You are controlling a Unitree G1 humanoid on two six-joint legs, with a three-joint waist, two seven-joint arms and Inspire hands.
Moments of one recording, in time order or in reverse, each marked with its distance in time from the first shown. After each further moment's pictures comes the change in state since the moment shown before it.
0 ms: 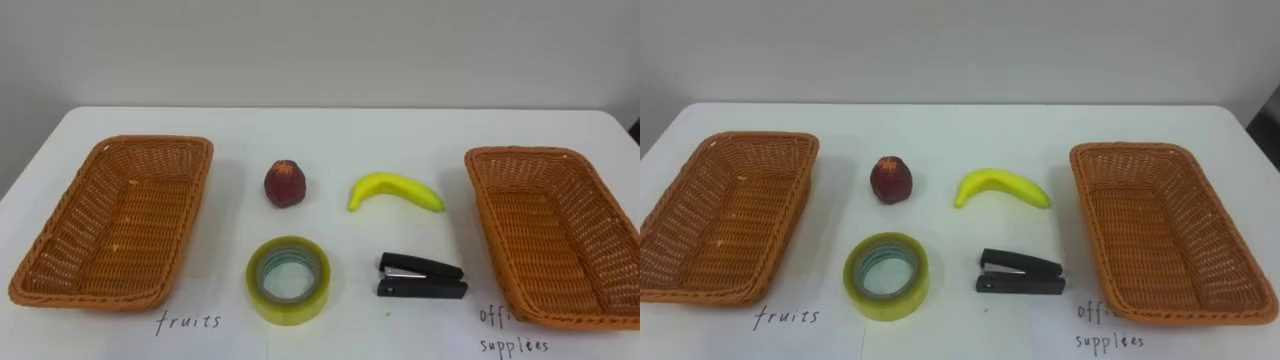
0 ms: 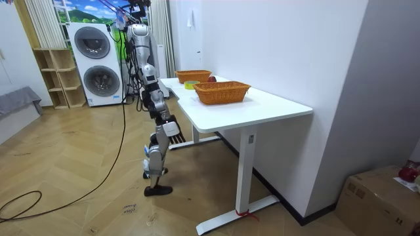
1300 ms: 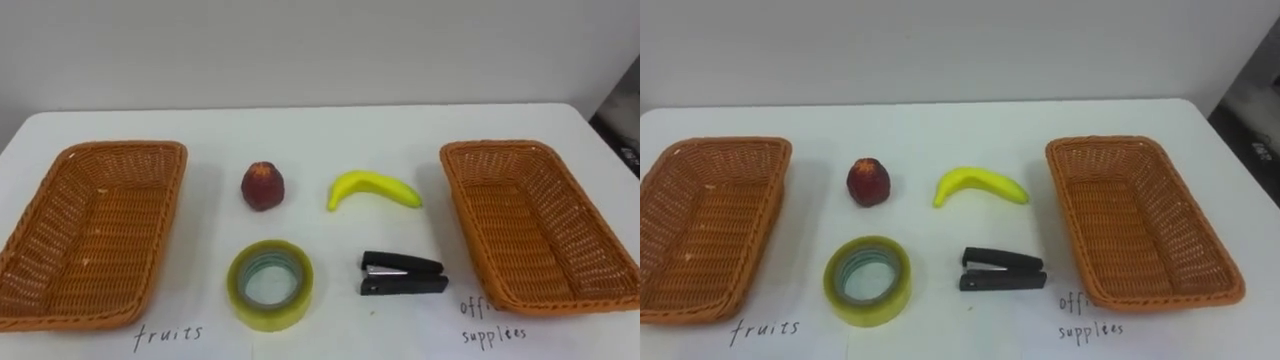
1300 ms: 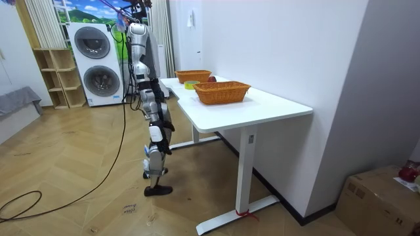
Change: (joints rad) left arm 0.013 0.020 0.184 -0.001 -0.034 -0.063 0.111; right arm 0.105 -0.017 -0.328 -0.028 0.242 0.001 -0.181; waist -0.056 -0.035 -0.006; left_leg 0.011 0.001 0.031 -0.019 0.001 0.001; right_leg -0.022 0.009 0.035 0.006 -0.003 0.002
